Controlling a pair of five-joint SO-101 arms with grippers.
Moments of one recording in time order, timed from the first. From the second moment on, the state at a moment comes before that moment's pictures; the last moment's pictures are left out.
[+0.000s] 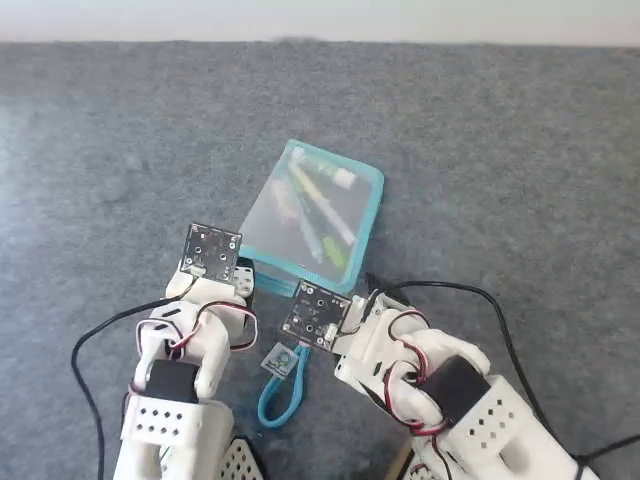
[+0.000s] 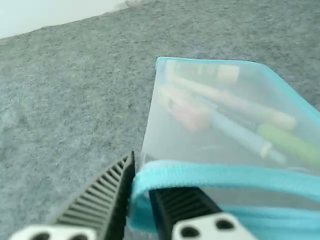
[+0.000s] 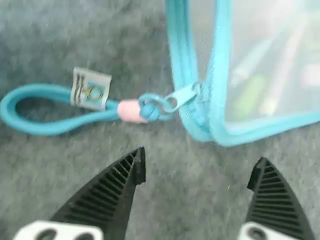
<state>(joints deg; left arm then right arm) 1.7 -81.9 89.6 37.8 -3.5 -46.9 -70.2 66.3 64.9 25.0</state>
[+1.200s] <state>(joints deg) 1.4 -81.9 89.5 37.8 -3.3 -44.2 -56.4 71.2 46.1 25.1</state>
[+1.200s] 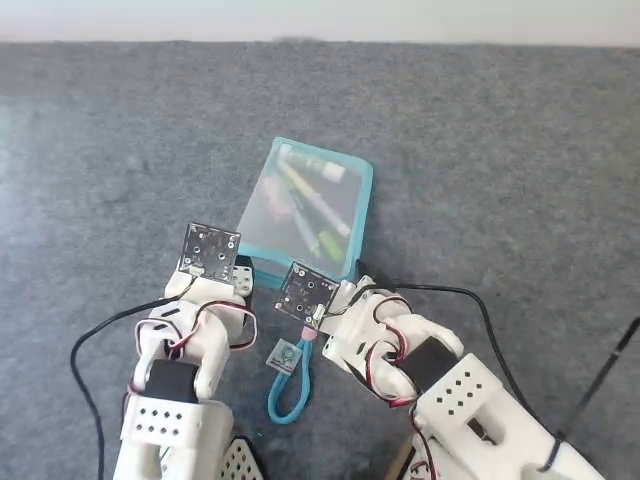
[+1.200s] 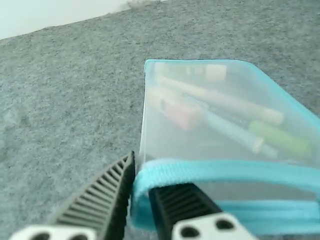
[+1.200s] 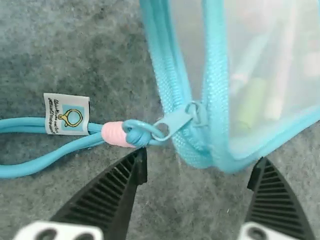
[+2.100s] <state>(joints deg) 1.6 -81.9 89.5 37.8 -3.3 -42.5 -37.7 56.9 42.0 27.8</state>
